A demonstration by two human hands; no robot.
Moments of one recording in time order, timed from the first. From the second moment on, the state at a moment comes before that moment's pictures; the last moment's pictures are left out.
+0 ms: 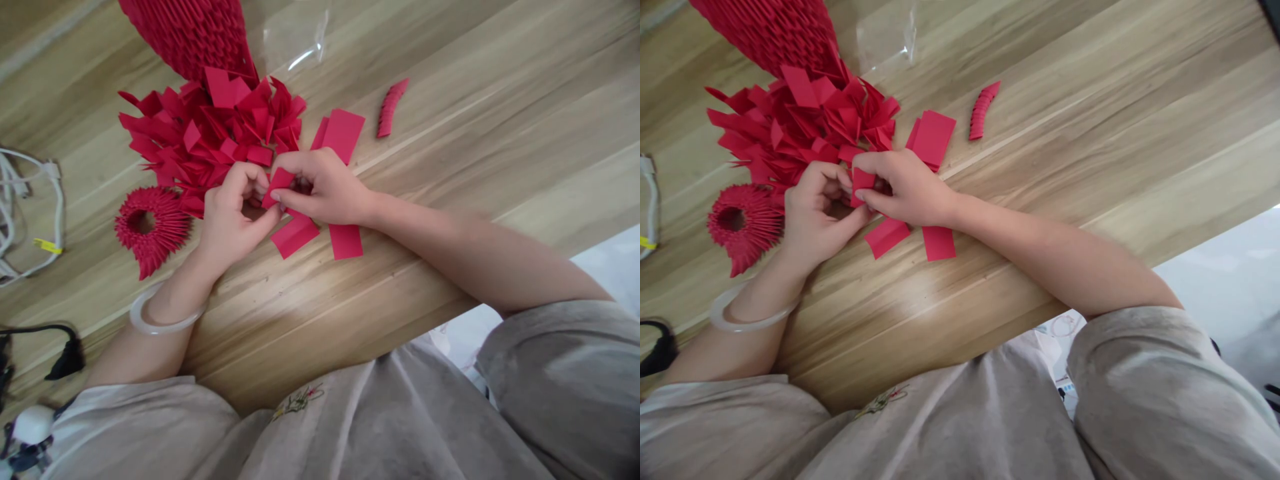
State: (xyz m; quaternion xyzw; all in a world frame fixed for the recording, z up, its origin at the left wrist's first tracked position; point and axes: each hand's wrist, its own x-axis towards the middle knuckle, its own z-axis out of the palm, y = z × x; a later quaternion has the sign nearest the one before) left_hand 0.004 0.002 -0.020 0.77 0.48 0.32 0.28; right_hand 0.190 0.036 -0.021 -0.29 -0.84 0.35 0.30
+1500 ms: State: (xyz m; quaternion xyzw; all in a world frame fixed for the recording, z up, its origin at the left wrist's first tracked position) left_hand 0.008 0.002 -0.020 0.77 0.48 0.32 0.27; right_hand 0.190 0.033 -0.012 -0.33 -0.82 0.37 0.28
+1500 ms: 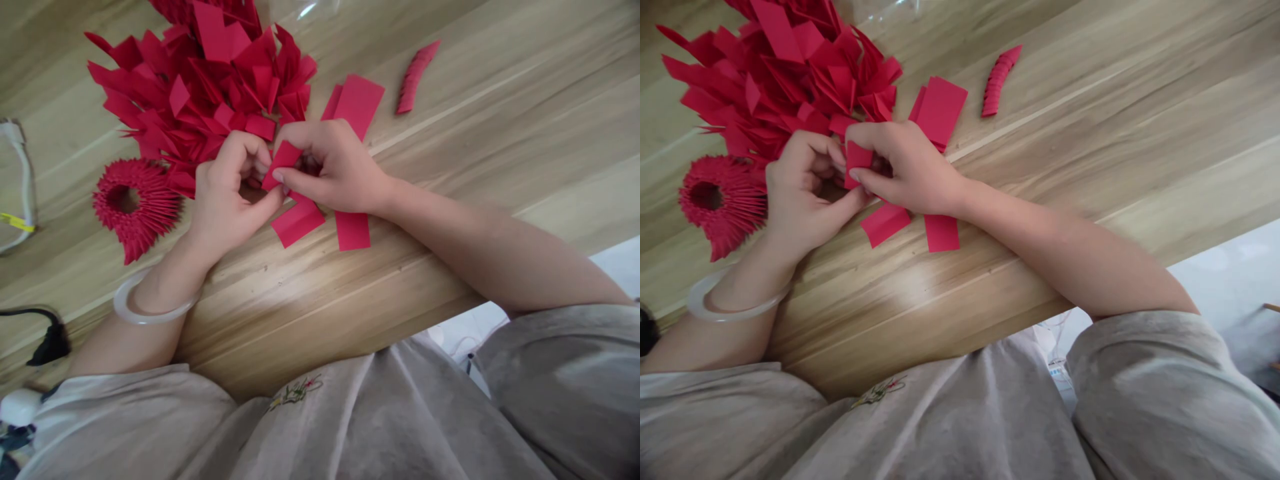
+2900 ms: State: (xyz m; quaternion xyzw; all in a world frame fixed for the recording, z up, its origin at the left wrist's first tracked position) left_hand 0.007 0.000 -0.012 0.76 0.50 0.30 0.28; right_hand 0.188 0.034 -0.020 -0.31 -0.81 0.38 0.30
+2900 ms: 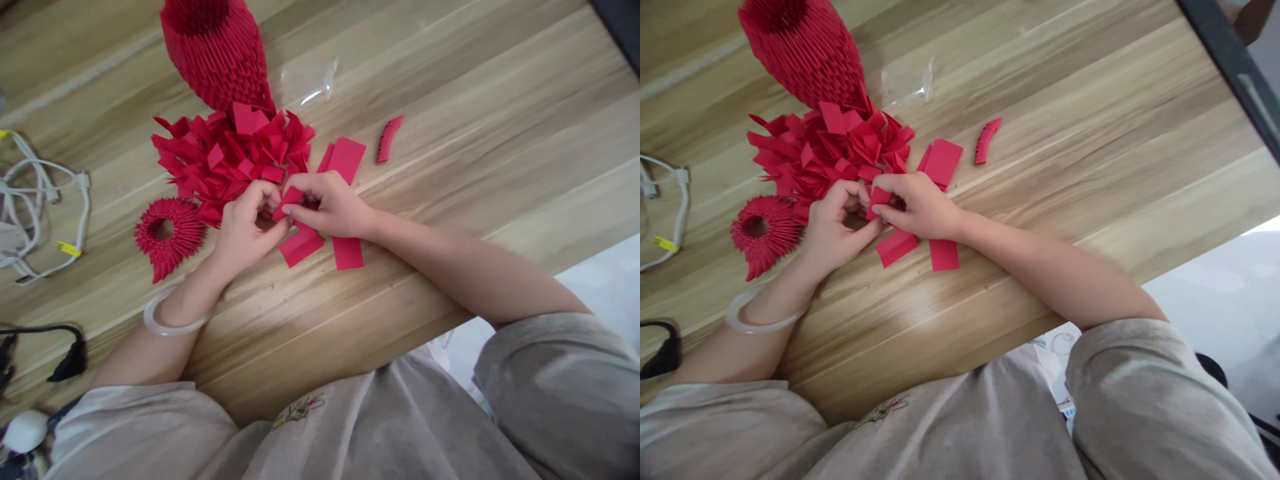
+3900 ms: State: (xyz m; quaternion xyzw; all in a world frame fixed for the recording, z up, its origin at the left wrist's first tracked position) left_hand 0.006 0.000 -0.013 0.76 0.50 0.30 0.28; right_hand 0.189 0.035 -0.020 -0.30 -0.82 0.37 0.31
